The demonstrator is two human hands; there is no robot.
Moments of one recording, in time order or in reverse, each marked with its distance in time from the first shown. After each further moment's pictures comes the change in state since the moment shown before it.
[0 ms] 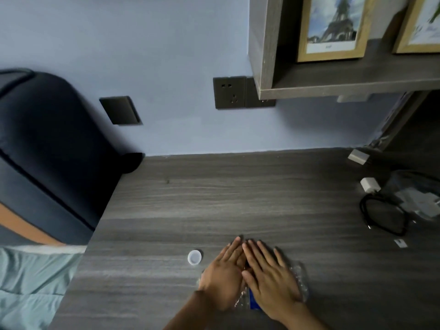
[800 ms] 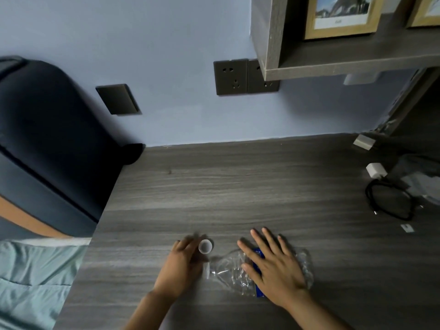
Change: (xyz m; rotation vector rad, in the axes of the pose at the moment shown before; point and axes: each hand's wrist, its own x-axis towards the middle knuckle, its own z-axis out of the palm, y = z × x) left_hand -0.043 -0.091 0.021 -0.496 0.297 -0.292; right_hand 0.004 0.003 0.013 -0.094 0.054 -0.059
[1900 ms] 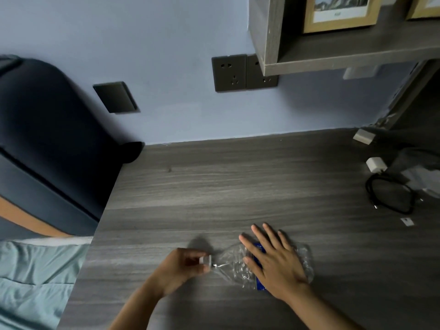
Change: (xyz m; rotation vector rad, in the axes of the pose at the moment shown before) left_hand -0.007 0.020 -0.031 -0.585 -0.403 -0.228; right_hand -0.001 -0.003 -0.007 0.024 -0.062 0.058
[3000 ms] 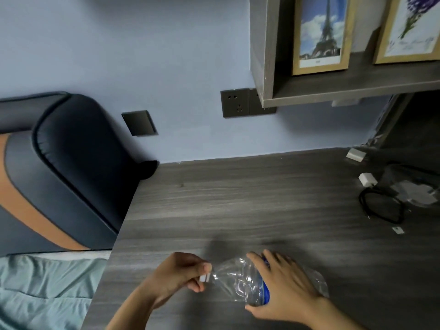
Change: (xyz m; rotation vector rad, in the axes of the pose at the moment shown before) left_hand -0.069 0.062 -0.014 -0.192 0.073 -0.085; right_hand -0.048 -0.015 -0.051 0.112 0.014 -0.282
